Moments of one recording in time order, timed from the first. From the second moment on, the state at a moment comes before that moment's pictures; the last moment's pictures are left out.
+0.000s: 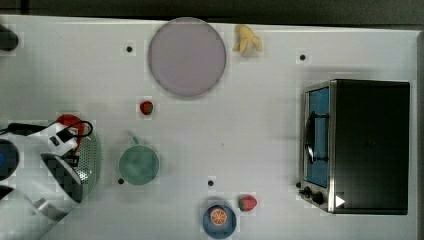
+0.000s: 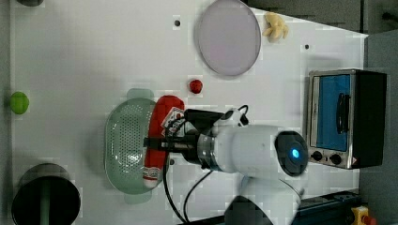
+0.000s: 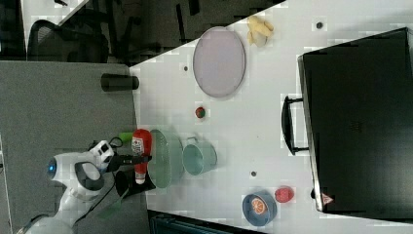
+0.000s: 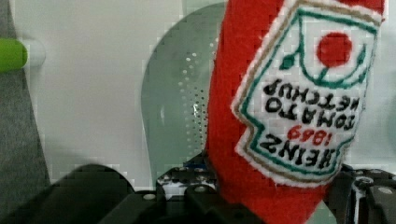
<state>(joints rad) 0.01 0.37 0.74 -2.12 -0.07 0.90 0.09</state>
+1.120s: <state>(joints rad) -0.11 0.05 0.70 -2.11 -0.12 0.66 0.15</state>
